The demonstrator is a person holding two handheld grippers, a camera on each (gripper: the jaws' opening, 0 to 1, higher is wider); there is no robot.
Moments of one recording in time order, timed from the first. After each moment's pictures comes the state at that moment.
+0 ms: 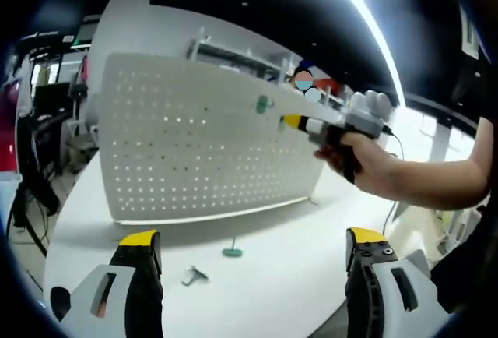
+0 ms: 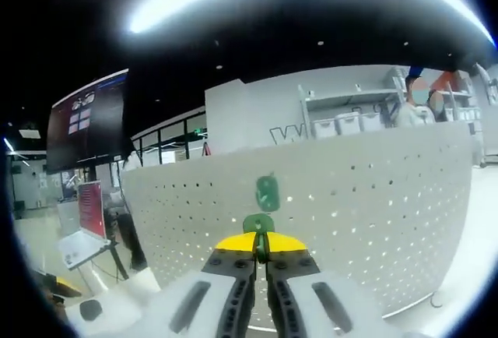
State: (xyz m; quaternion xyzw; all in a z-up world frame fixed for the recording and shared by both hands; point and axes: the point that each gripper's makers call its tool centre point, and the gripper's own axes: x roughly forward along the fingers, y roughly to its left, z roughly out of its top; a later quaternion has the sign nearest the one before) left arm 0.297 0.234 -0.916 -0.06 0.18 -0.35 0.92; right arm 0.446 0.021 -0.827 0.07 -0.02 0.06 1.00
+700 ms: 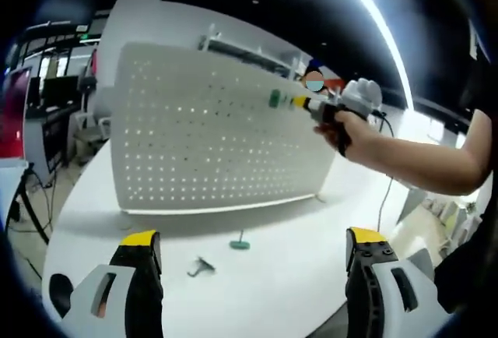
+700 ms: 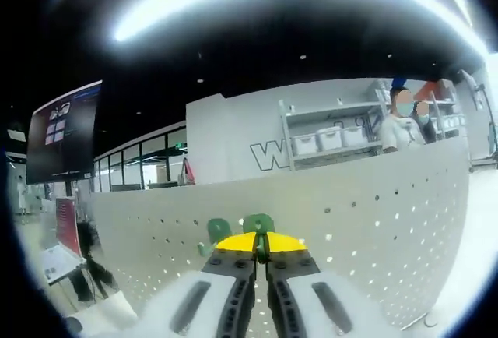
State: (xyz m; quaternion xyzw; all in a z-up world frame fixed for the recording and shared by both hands) left arm 0.296 0.245 -0.931 -0.07 0.19 -0.33 0.92; right arm 0.488 -0.018 -0.797 0.07 -0.06 0.00 1.00
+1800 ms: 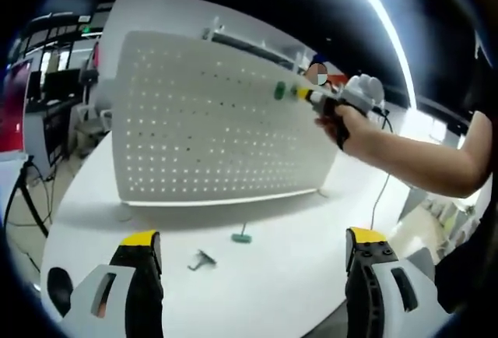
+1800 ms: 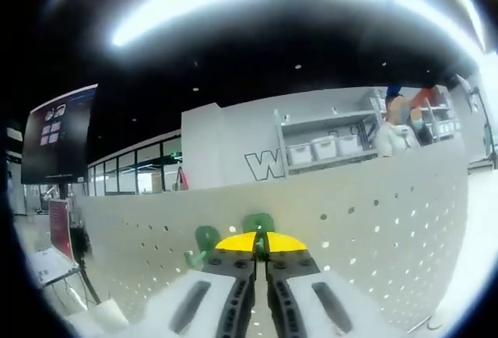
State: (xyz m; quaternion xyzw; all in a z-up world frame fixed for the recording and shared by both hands) left arm 0.297 0.248 -0.942 -0.08 0.21 -0.33 0.92; right arm 0.493 -0.023 -0.801 0.08 -0.09 -0.01 0.99
